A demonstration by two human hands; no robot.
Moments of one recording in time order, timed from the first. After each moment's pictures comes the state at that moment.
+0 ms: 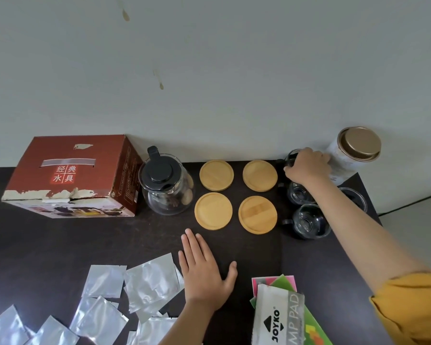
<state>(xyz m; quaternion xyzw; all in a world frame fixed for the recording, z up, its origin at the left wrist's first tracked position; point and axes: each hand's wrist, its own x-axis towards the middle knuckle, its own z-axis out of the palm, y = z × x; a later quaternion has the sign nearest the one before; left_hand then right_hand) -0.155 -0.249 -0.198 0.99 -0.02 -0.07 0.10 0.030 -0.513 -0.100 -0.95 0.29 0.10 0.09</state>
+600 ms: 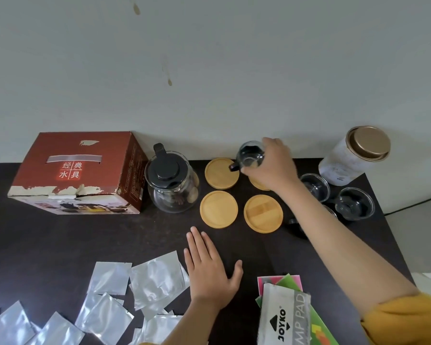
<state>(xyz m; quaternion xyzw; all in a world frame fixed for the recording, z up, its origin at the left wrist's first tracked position) -0.155 -0.249 -0.198 0.99 -0.02 -0.07 0.11 0.017 -0.422 -0.071 -0.97 0.09 -0.02 0.24</state>
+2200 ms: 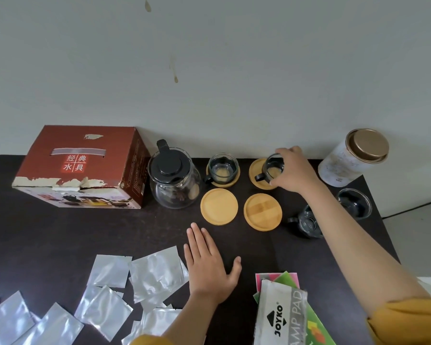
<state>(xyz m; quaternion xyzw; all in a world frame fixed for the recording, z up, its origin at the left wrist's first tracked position) -0.155 -0.248 -0.198 0.99 -0.02 -0.06 0.11 0.011 -0.469 -0.081 -0.97 0.09 0.11 0.22</state>
